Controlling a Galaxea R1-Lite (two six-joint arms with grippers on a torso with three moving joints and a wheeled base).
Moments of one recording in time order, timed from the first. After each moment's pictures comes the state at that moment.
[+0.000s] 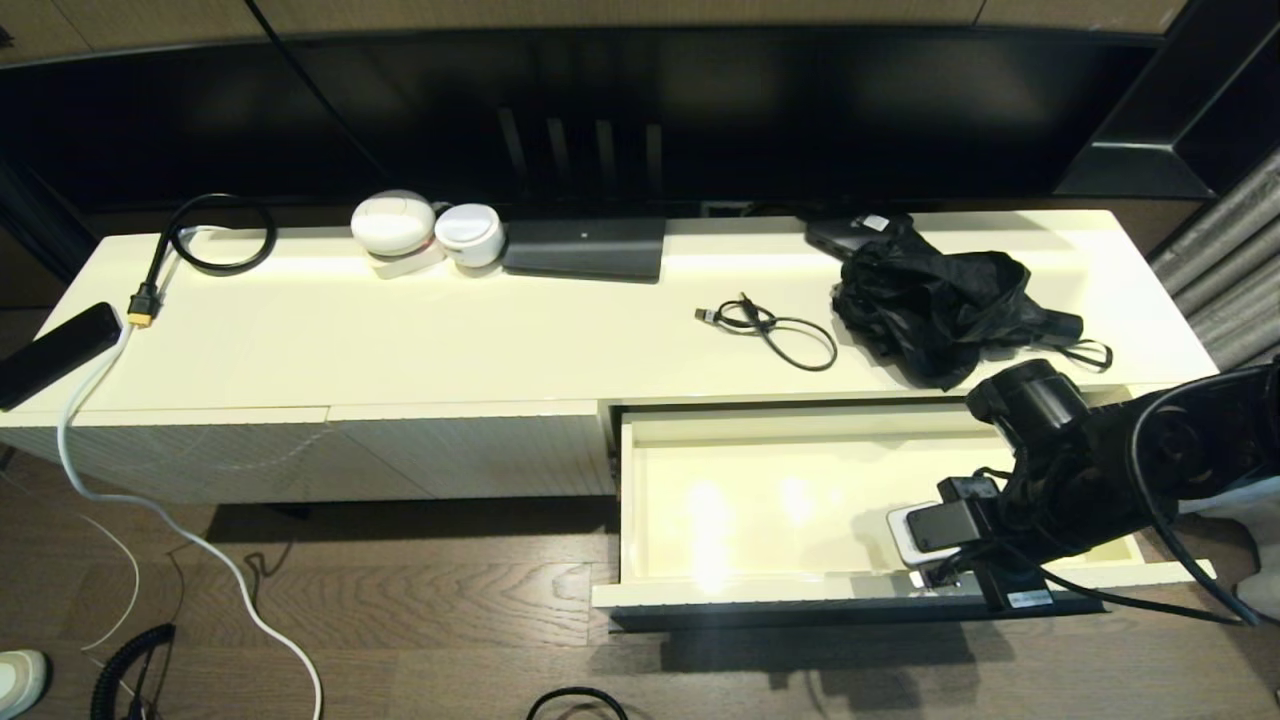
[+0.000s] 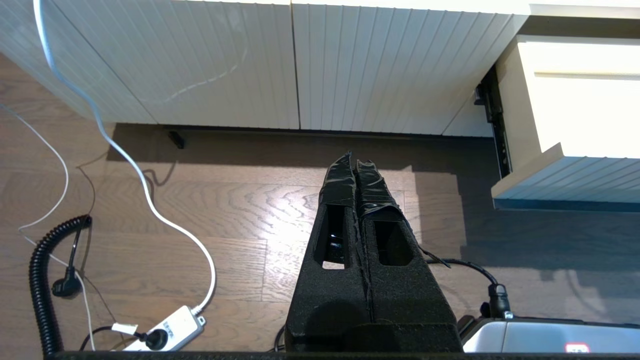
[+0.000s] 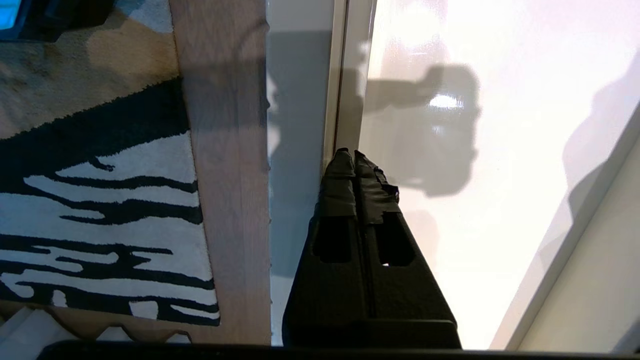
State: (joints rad) left arm 0.00 0.00 0.00 -0.01 0.02 -0.06; right arm 0.22 1.85 -1.03 0.33 0.11 -1.40
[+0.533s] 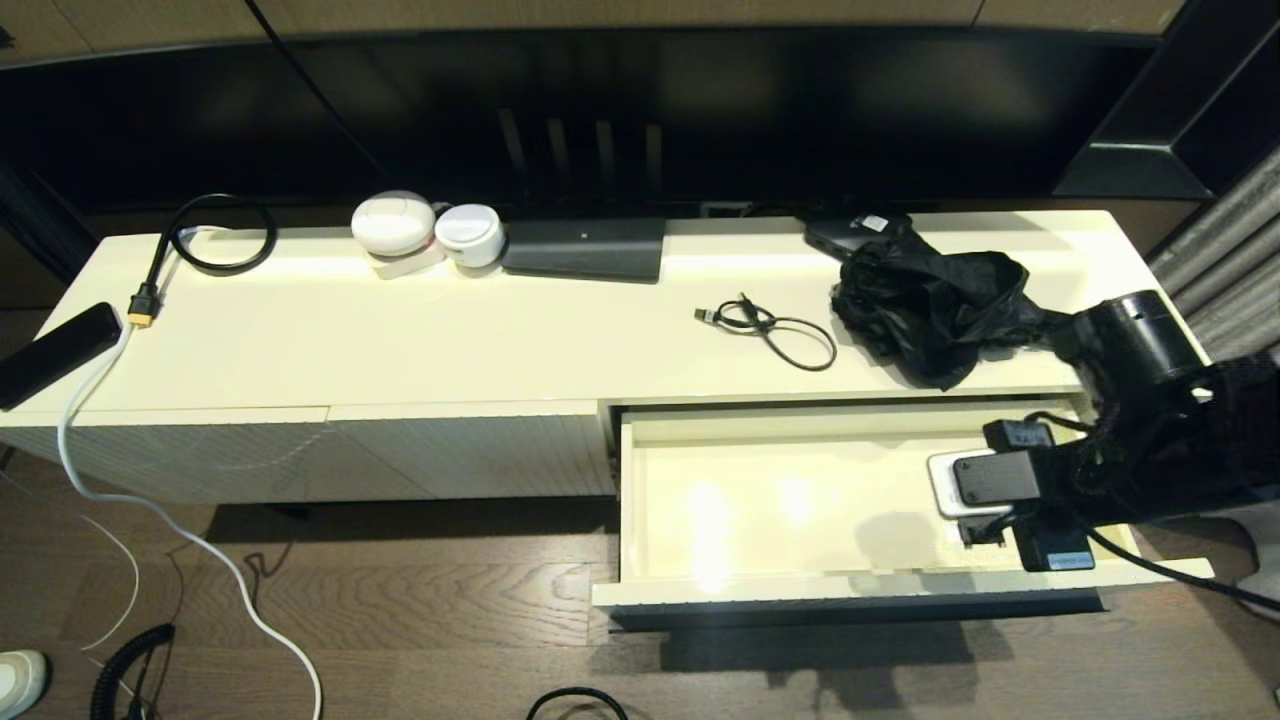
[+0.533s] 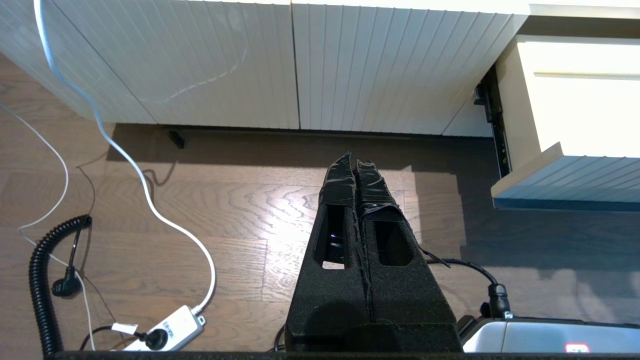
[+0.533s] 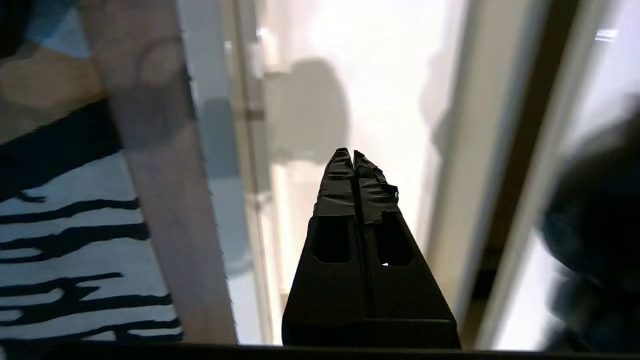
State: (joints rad) left arm 0.00 0.00 0.00 -0.01 0.02 -0.06; right arm 0.23 1.63 -1.05 0.28 0.10 -1.35
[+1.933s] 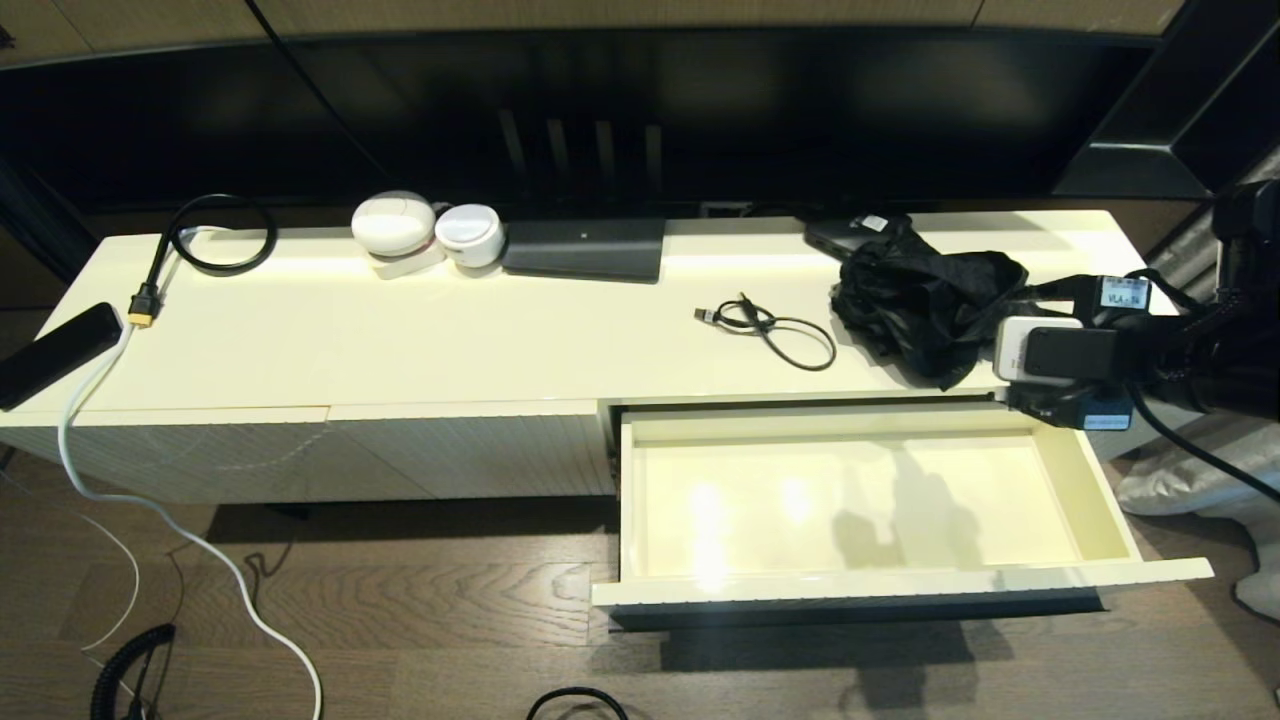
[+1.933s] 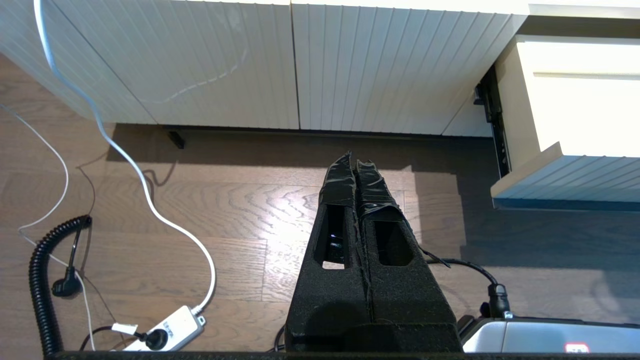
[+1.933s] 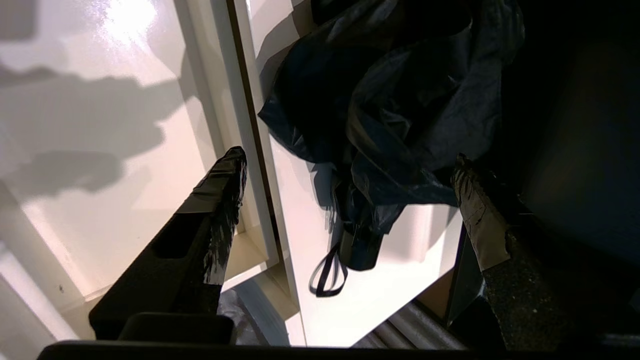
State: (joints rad) left arm 0.00 0.00 0.00 -0.01 0.02 -0.06; right arm 0.09 1.57 -1.08 -0.12 0.07 -1.41
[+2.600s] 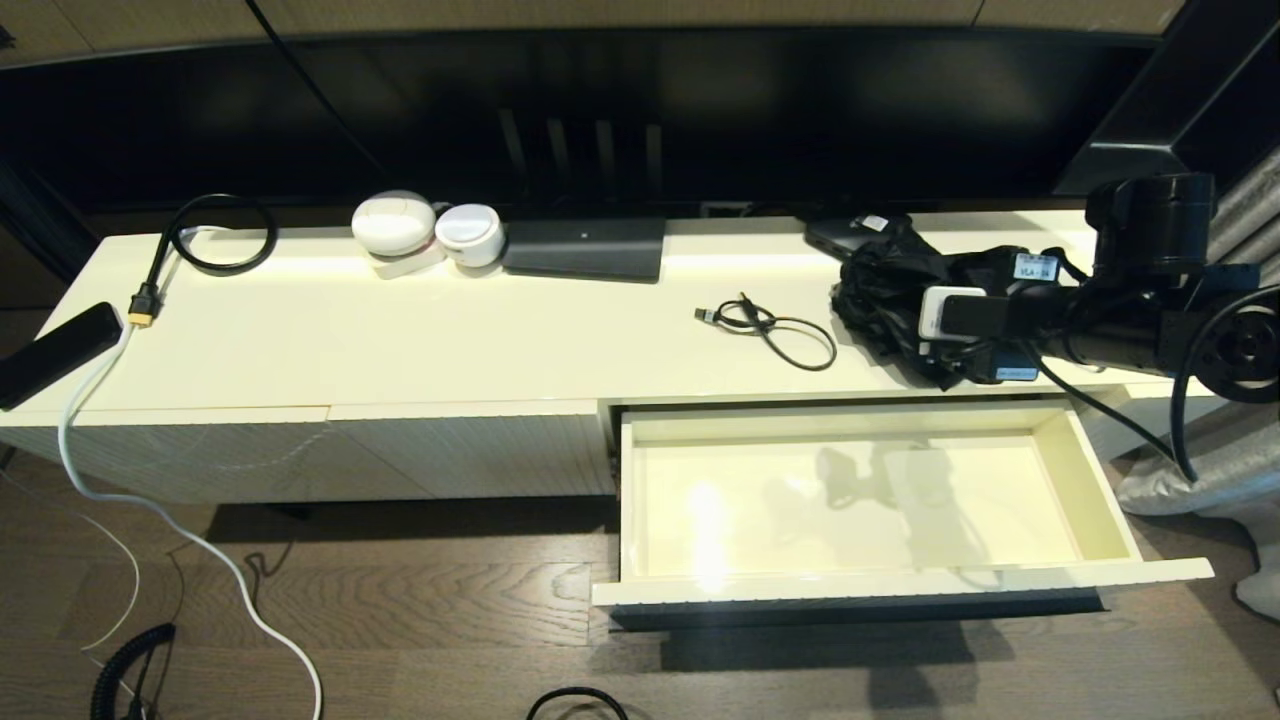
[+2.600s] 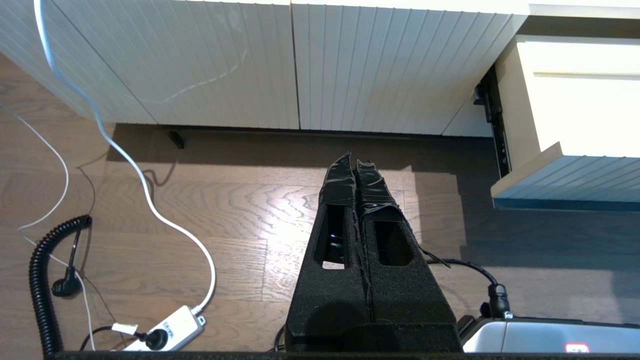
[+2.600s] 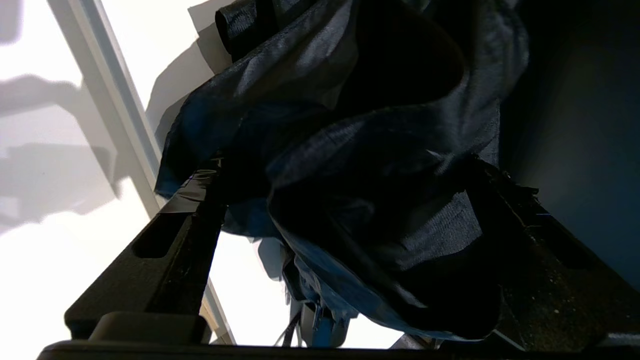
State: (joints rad) left arm 0.00 0.00 0.00 -0.01 0.02 -0.06; right arm 0.09 1.83 -1.30 -0.23 0.05 -1.41
